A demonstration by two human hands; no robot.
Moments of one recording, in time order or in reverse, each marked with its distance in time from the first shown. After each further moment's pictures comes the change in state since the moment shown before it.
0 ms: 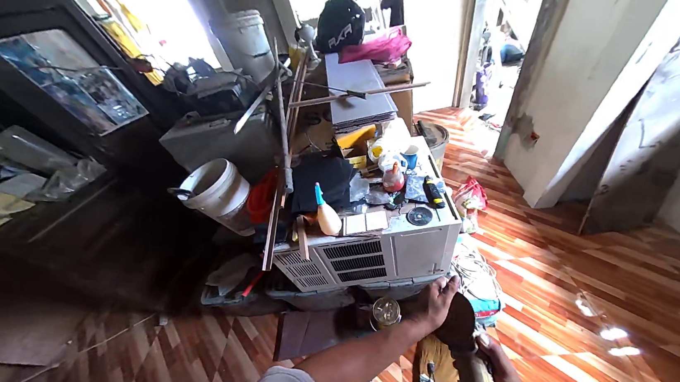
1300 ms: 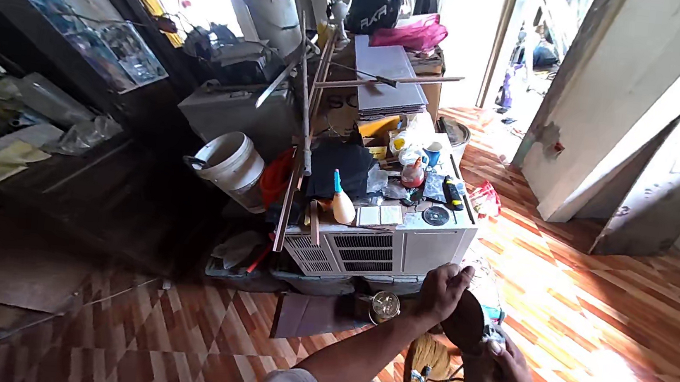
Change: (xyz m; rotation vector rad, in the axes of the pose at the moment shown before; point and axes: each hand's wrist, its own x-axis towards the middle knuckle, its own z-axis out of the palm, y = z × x) left_hand -0.002 0.024 -0.038 -0.068 0.183 0.257; right_hand 0.006 -0.025 0.026 -0.160 0.058 -0.174
